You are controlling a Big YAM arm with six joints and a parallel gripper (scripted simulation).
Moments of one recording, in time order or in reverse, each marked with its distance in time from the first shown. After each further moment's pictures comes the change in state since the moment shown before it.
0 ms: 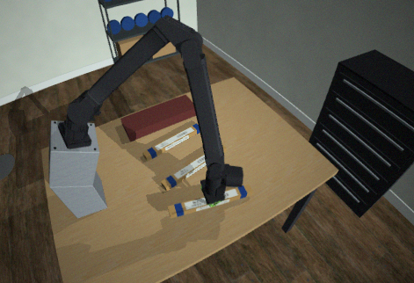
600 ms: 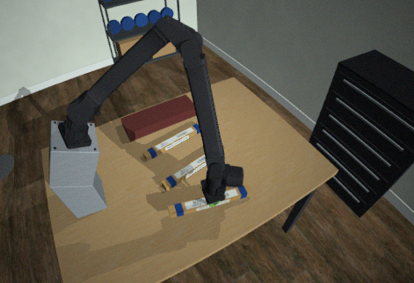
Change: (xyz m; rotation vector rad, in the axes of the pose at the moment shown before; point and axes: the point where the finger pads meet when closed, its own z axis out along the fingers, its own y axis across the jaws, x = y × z) arm 0.000 0.000 0.000 -0.001 0.004 0.002
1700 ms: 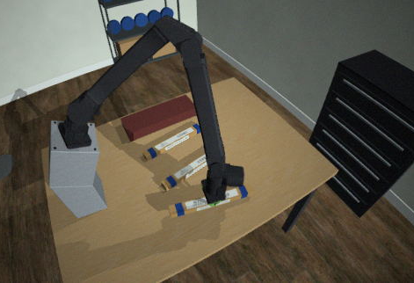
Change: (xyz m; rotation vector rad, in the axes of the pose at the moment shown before) arm -0.002 -0.001 -0.002 0.001 -0.001 0.001
